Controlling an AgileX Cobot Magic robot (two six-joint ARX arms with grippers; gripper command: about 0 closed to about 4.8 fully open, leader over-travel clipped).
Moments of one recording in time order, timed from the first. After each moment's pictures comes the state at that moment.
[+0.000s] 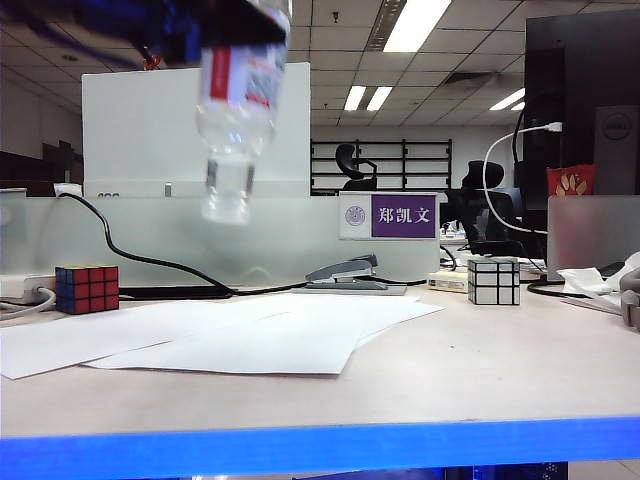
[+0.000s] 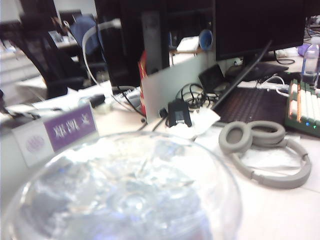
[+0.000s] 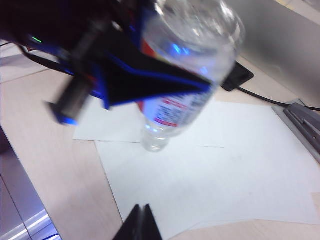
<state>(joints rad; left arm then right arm) -0.44 1.40 0.82 0.62 0.49 0.15 0.78 1.09 1.11 -0.45 -0.05 -0.17</state>
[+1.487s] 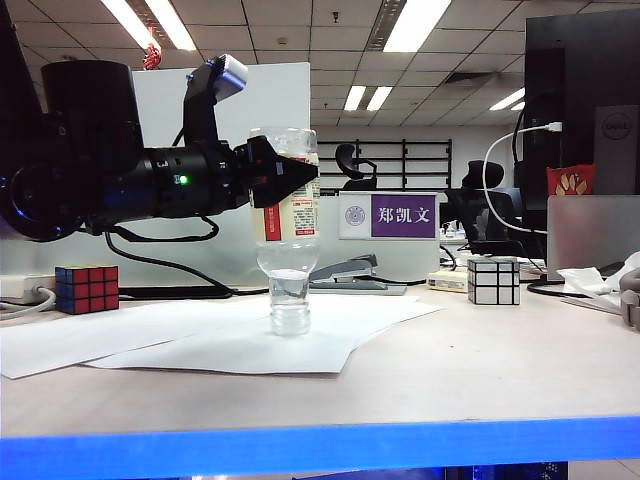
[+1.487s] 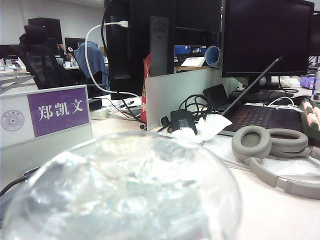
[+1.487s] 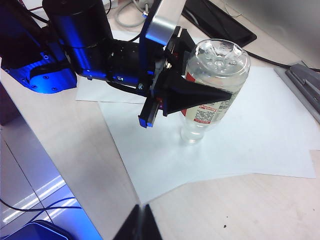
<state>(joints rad) -0.44 2.01 0.82 1.41 0.50 -0.02 0.78 1.01 1.11 -0.64 -0.04 -0.16</state>
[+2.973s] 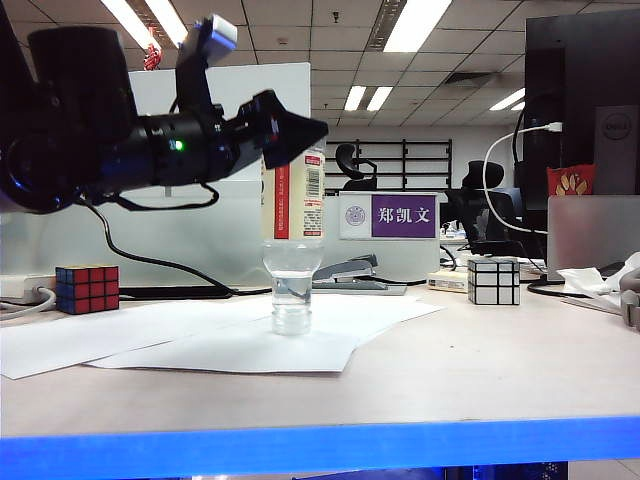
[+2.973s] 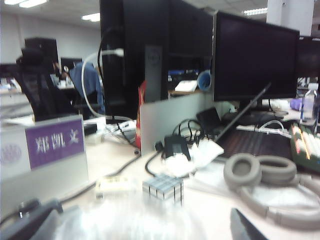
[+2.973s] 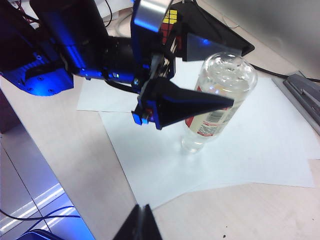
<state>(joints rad) -0.44 1.93 0.83 1.42 0.52 -0.07 0.78 1.01 1.11 -0.61 -0.05 -0.16</state>
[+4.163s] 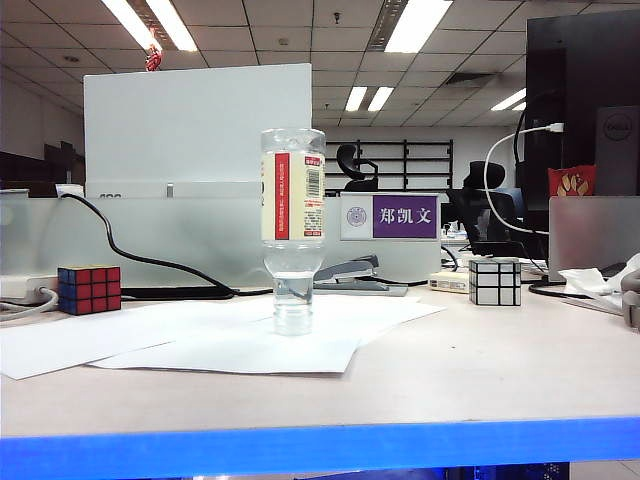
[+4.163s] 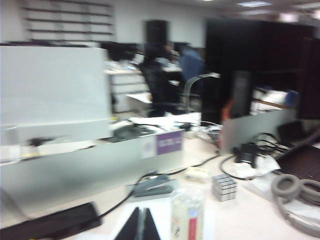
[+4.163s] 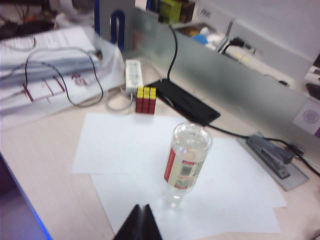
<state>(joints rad) -0.49 0.35 0.80 -0.28 0.00 0.03 0.77 0.82 1.11 -0.52 -0.02 -0.14</state>
